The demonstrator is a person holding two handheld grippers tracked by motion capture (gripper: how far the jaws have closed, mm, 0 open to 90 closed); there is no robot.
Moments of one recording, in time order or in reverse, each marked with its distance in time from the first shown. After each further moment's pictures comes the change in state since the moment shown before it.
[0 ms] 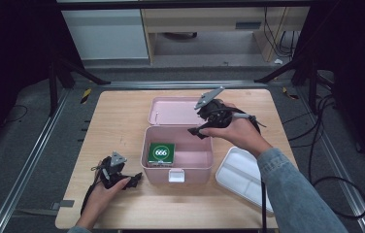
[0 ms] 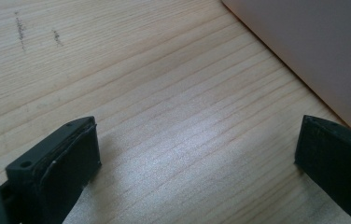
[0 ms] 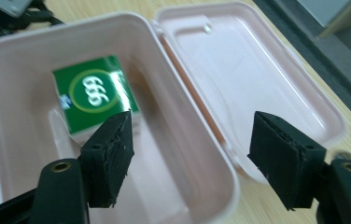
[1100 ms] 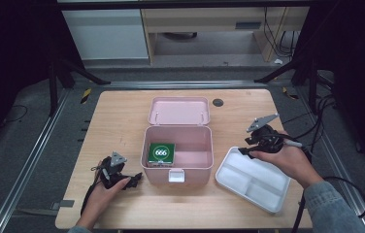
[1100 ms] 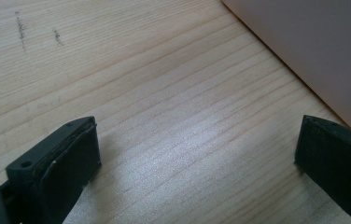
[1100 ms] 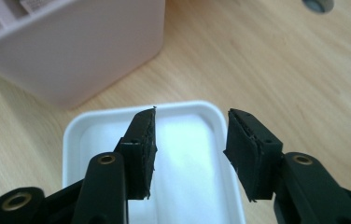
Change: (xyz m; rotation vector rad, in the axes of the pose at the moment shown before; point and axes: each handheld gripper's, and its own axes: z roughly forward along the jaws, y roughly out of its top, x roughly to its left) left arm 0.000 0.000 0.000 0.000 0.001 -0.001; right arm -0.012 -0.138 -0.053 0.160 -0.087 0.195
